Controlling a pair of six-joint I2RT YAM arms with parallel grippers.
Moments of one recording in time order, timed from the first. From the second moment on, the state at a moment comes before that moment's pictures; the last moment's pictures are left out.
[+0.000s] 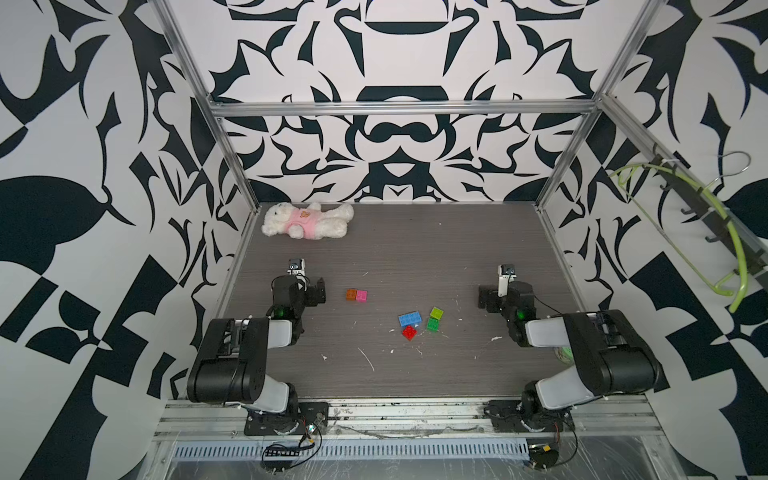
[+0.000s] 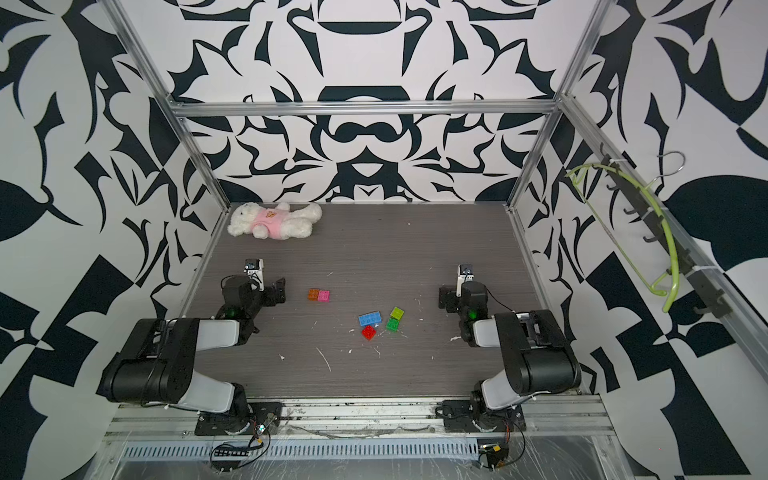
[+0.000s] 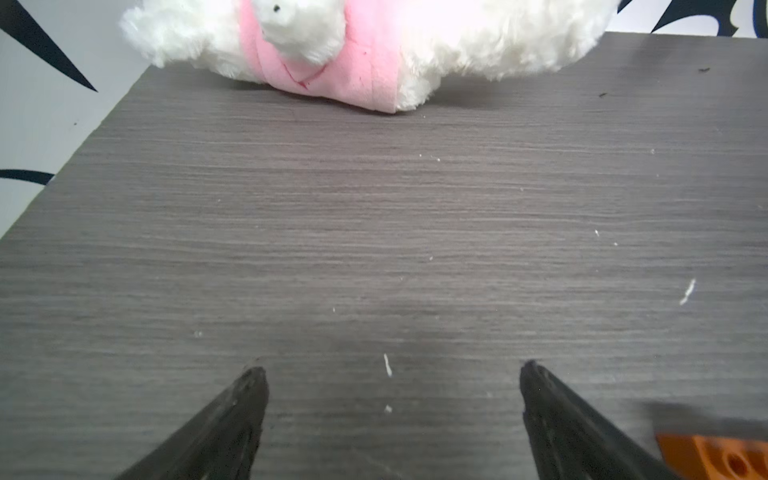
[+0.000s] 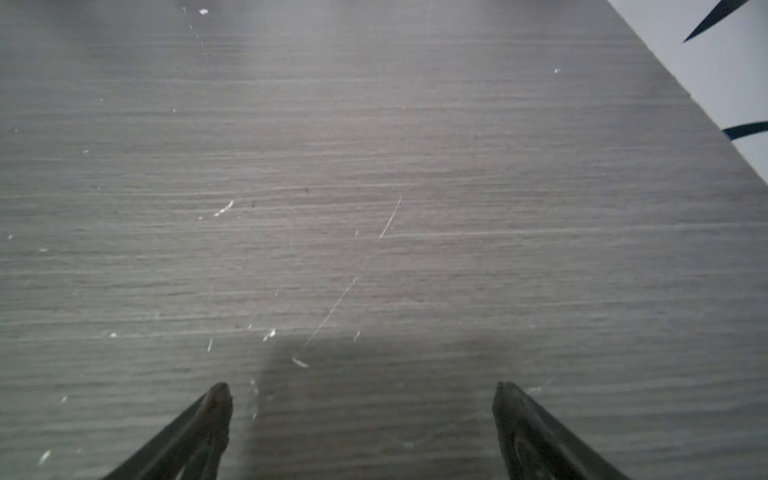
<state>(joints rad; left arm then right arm) -0.03 1.49 0.35 0.66 0.02 -0.03 0.07 1.52 0.31 0.63 0.07 0.05</state>
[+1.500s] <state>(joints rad) -0.03 1.02 0.51 0.25 -0.12 -0.37 0.10 1.09 0.46 0.30 0.27 0.28</state>
